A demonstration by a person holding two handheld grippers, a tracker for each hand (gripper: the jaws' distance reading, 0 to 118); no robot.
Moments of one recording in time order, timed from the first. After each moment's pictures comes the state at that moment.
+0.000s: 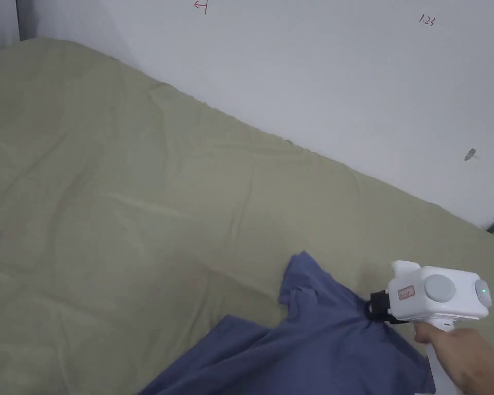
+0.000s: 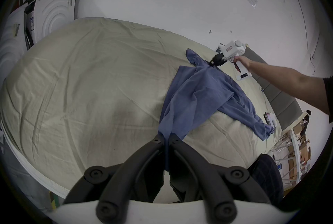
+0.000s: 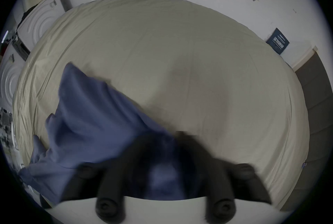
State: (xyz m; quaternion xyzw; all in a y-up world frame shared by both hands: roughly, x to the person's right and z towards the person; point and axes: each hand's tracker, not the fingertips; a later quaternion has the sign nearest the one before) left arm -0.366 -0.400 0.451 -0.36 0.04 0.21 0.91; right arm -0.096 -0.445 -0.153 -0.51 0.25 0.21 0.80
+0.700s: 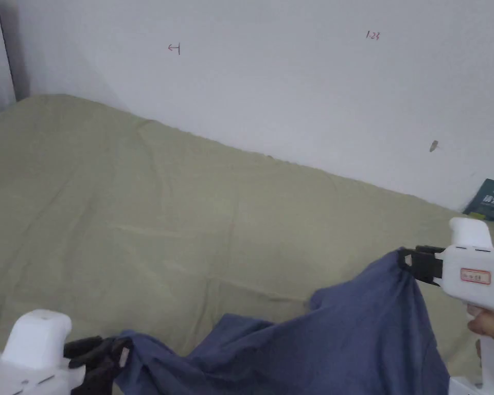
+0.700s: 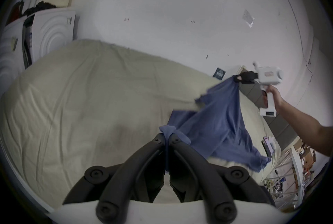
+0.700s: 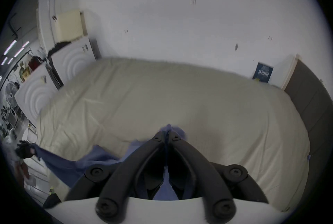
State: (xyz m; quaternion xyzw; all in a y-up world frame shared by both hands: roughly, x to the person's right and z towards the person) left arm -0.378 -0.335 0.371 -0.25 0.04 0.20 0.95; right arm -0.009 -0.264 -0.005 -0.29 0.32 0.08 0.90
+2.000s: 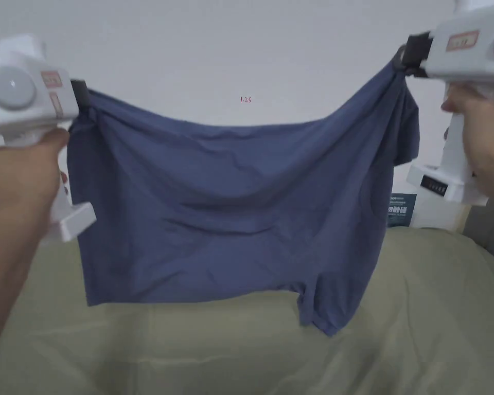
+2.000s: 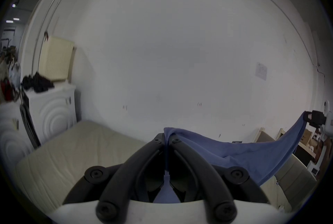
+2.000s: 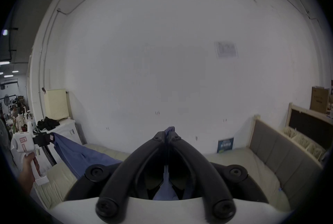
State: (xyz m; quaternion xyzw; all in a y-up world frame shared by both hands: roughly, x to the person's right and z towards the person) left arm -0.412 -0.051 0.108 -0.08 0.17 0.15 0.97; right arm 0.066 0.017 -0.051 -0.07 0.21 -0.04 0.97
